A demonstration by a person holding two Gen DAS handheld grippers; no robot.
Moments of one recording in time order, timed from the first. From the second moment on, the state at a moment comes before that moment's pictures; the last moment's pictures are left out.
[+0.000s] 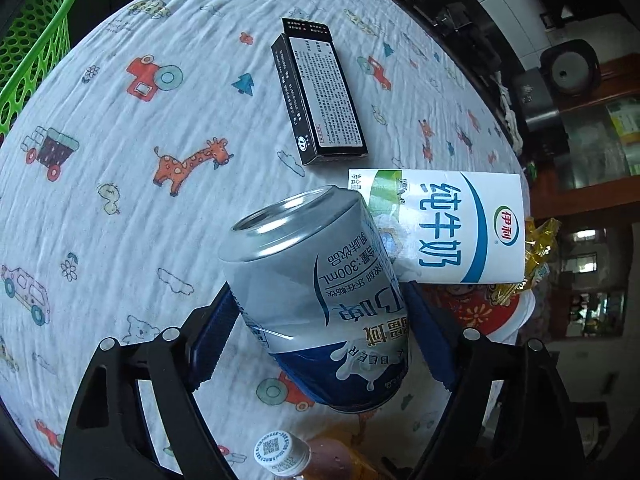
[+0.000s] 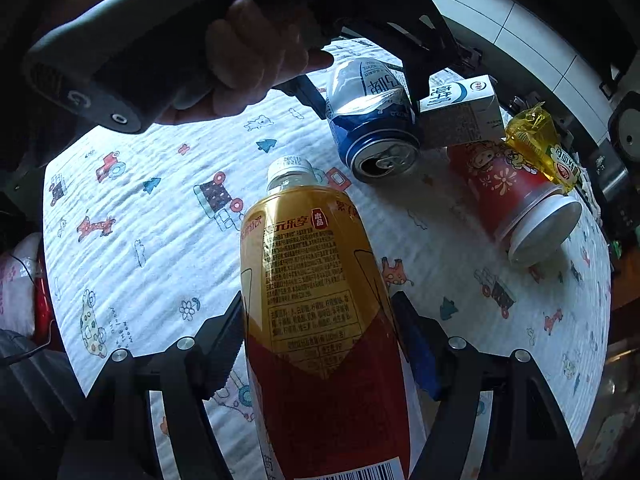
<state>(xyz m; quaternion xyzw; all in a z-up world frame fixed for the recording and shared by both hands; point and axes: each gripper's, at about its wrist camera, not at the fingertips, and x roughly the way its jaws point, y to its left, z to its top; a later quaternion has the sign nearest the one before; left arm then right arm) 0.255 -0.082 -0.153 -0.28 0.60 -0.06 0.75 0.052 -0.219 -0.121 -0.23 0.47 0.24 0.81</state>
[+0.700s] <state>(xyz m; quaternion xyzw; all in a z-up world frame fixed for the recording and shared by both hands) 0.236 0.064 -0.090 -0.23 0.52 -0.03 0.82 0.092 -0.148 -0.114 -0.22 0.47 0.27 0.81</state>
